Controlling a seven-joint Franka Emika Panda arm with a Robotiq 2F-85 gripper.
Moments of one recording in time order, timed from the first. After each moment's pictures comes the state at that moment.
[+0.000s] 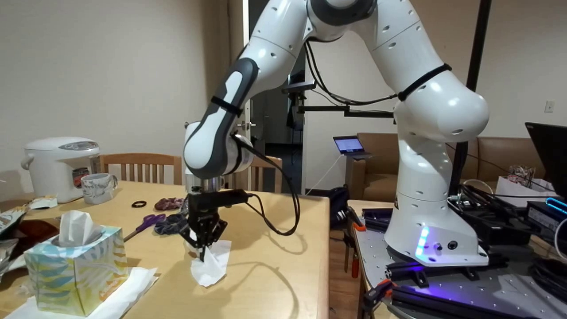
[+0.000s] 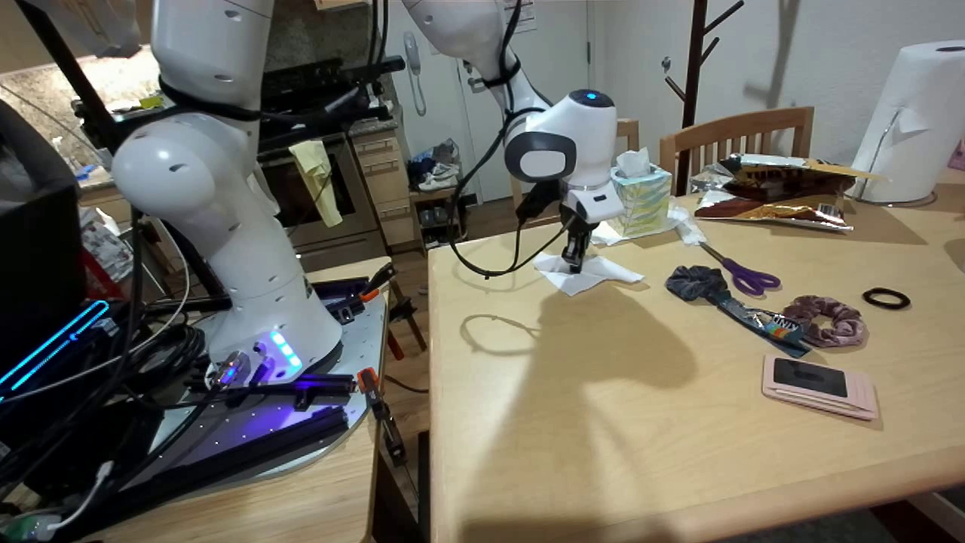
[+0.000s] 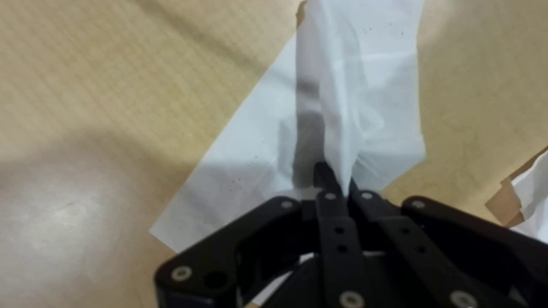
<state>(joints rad) 0.10 0.57 0.04 -2.16 0.39 2.68 0.47</state>
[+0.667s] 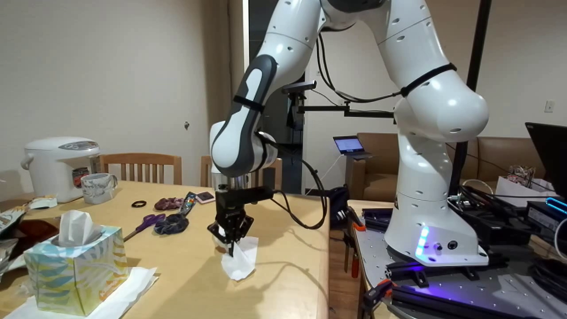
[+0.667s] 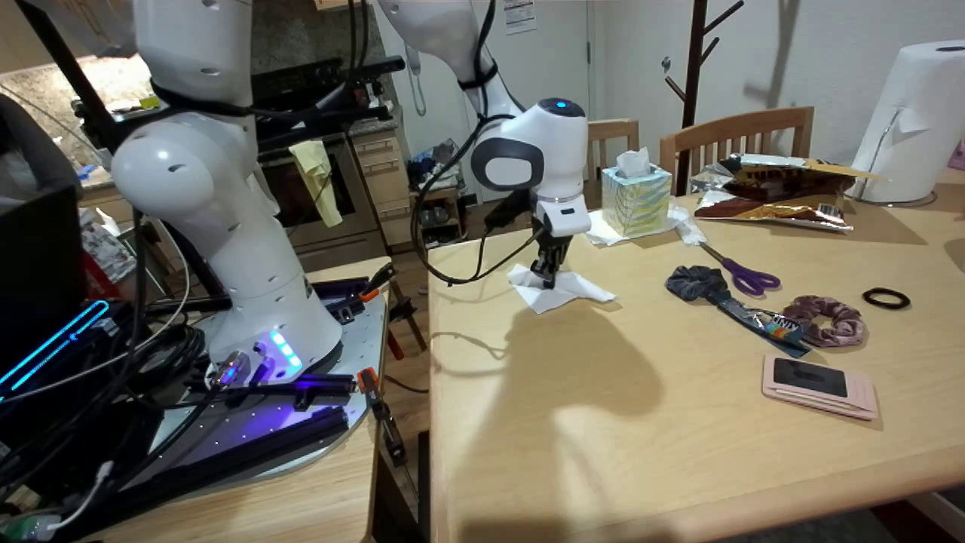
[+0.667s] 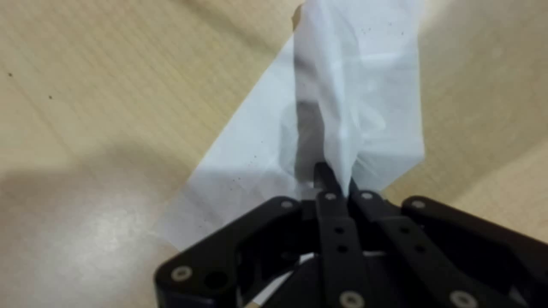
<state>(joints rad) 0.09 0.46 0.01 -2.37 0.40 2.74 0.49</state>
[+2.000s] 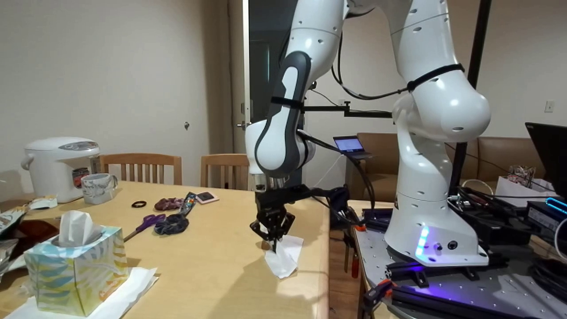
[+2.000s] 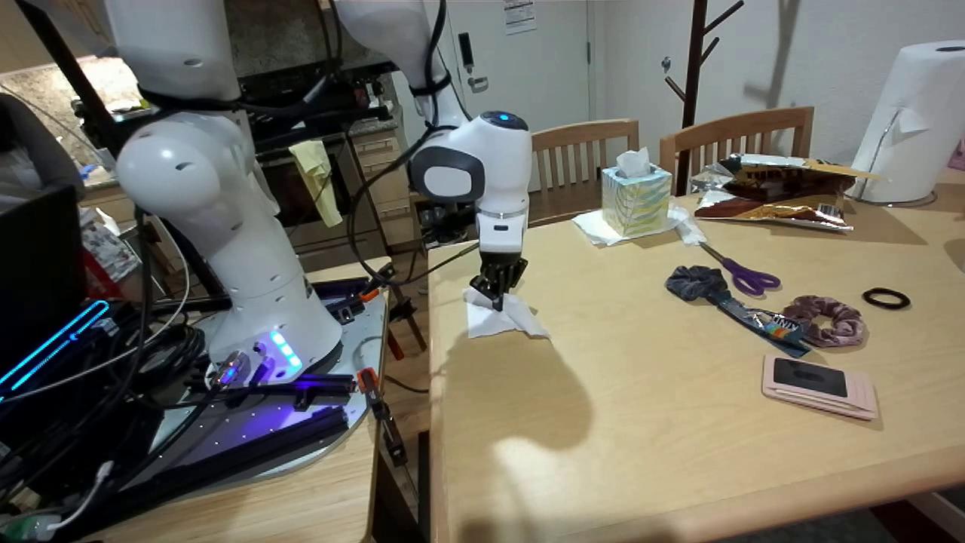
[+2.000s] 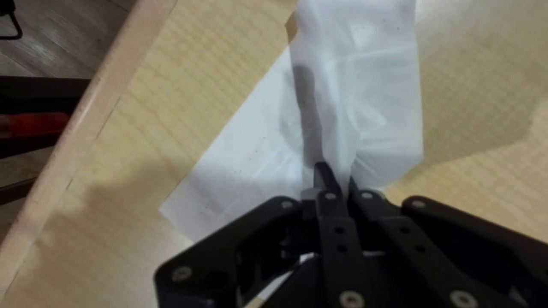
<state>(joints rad) 0.15 0.30 -0.06 -2.67 0.37 2.81 0.73</state>
